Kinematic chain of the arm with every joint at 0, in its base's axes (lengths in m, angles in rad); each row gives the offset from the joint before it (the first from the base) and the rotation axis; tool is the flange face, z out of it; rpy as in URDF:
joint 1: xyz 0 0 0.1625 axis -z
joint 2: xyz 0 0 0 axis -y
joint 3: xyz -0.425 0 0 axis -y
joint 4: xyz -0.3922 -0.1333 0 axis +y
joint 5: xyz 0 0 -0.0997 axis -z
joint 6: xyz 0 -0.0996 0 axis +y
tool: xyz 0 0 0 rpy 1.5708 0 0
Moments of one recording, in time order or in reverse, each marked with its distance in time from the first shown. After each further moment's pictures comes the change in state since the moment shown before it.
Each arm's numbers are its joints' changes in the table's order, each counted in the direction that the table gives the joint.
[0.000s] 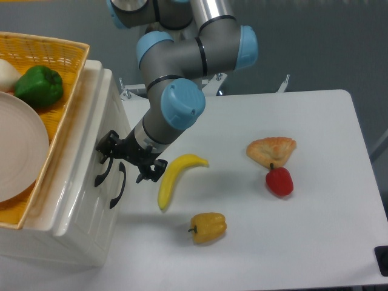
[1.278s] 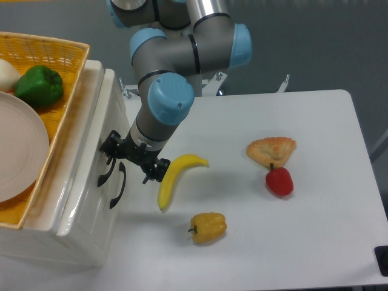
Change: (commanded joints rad) arm 0.003 0.008 0.011 -0.025 0.066 -0.009
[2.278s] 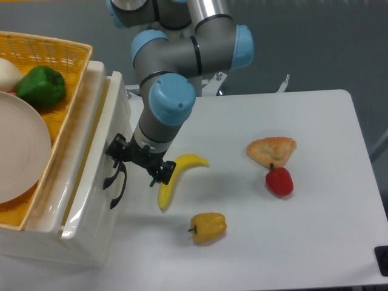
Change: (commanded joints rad) arm -0.009 -0.008 0.012 -0.032 0.058 -0.005
